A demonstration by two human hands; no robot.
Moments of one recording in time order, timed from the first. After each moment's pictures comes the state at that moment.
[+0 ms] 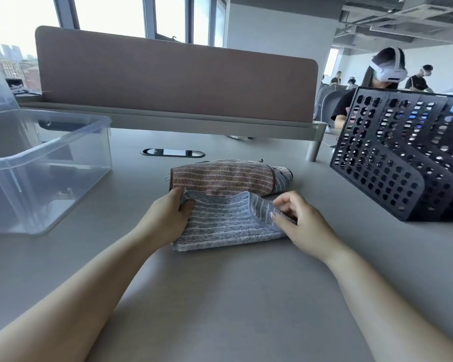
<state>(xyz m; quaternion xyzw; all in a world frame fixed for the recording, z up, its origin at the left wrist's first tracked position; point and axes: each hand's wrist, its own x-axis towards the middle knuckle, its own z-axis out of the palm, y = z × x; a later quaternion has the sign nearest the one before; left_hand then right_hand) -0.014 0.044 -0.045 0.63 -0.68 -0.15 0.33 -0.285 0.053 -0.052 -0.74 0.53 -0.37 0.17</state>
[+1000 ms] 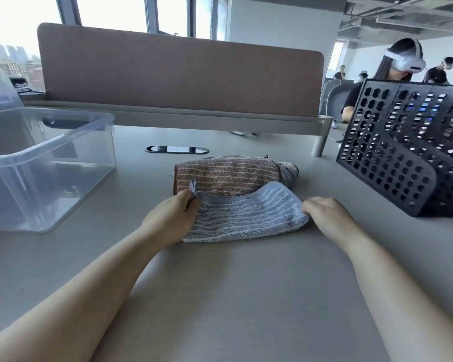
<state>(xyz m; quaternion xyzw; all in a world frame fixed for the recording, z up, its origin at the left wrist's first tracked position) -0.012 0.044 -0.050 0.64 -0.71 -0.13 0.26 -0.301 0.047 -0.039 -0.62 0.63 -0.39 0.25</state>
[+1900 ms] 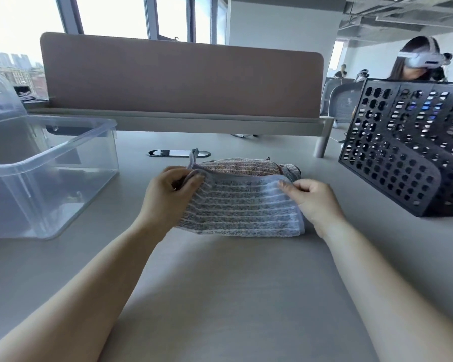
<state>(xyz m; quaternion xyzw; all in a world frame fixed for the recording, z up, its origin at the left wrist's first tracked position) -0.014 0.046 -0.022 0.52 -0.60 -0.21 0.56 -0.273 0.015 -0.038 -0.58 0.53 -0.53 0.32</state>
